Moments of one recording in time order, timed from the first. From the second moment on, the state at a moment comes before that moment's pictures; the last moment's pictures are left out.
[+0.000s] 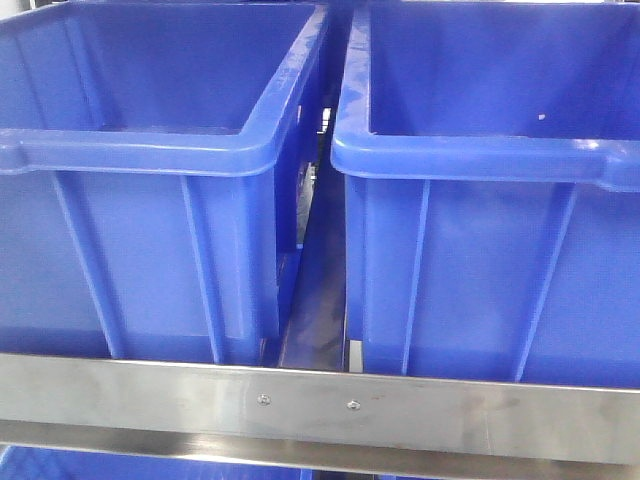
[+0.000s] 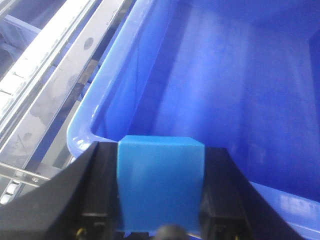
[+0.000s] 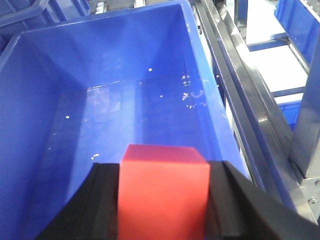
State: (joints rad) left arm -0.16 0.57 -0.58 0.24 0.58 -0.51; right arm -0.05 0.51 -0.65 0.01 0.48 0.25
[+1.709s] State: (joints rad) left arm -0.23 1.10 -0.78 0.24 0.30 -0.51; right arm 0.14 1.05 -0.80 0.02 0.29 0.23
